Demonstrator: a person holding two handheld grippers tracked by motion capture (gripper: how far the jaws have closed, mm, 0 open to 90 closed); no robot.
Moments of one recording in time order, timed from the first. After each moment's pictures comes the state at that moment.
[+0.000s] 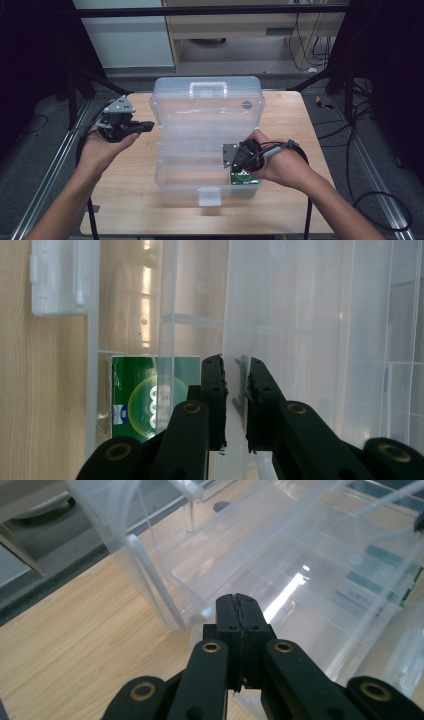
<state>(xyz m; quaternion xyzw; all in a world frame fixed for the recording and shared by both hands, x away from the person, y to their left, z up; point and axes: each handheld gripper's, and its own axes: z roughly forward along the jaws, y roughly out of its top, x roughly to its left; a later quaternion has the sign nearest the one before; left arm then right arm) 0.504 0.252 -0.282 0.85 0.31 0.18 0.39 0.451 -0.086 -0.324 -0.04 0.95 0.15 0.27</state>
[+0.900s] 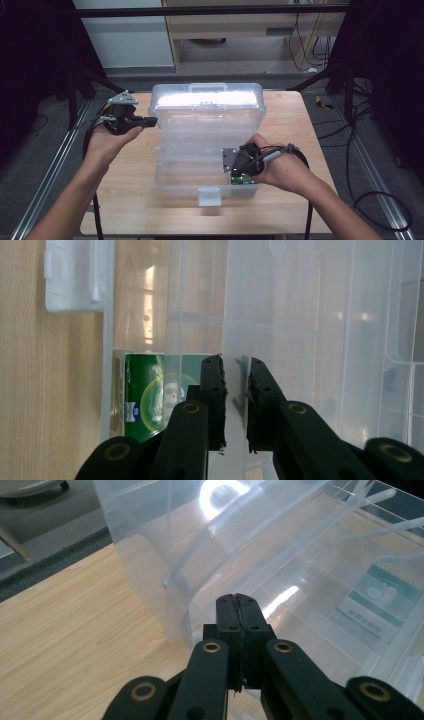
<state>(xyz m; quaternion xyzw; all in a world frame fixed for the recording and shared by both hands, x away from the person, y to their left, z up) 0.519 0.249 -0.285 0.84 0.34 0.16 0.40 0.444 -0.086 -0.328 -0.05 0.95 0.14 0.27</state>
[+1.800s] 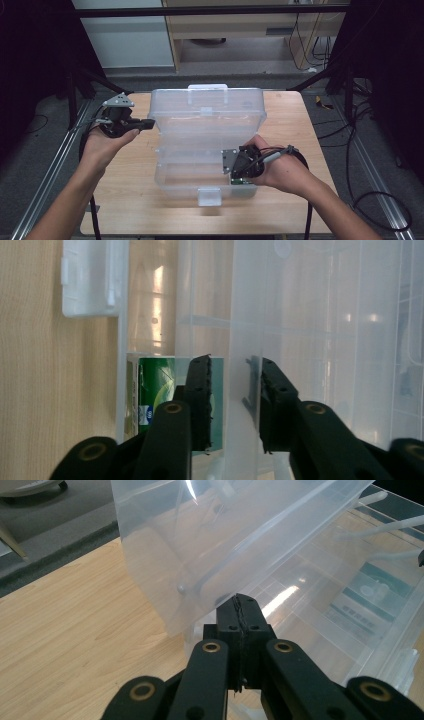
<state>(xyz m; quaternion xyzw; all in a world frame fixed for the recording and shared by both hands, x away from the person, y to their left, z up) 0.511 0.256 -0.286 0.84 0.34 0.16 0.41 0.442 -0.086 -0.331 -0.05 0.96 0.15 0.25</state>
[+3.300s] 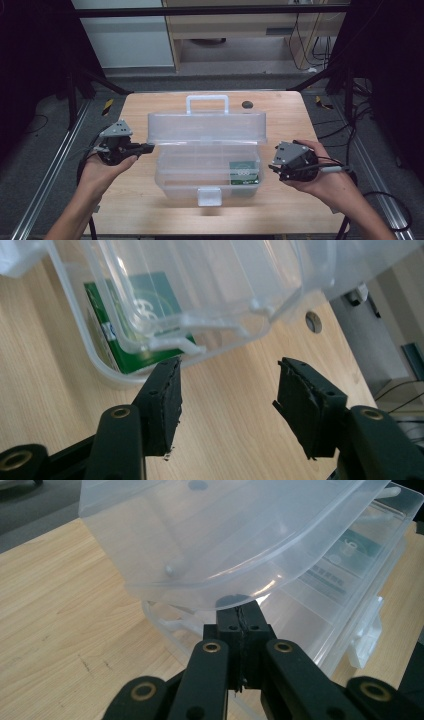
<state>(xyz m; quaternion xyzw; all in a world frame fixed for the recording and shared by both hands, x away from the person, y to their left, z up) 0.463 0.262 -0.325 0.84 0.32 0.14 0.42 0.424 -0.198 -0.333 0.15 0.91 0.23 0.30</state>
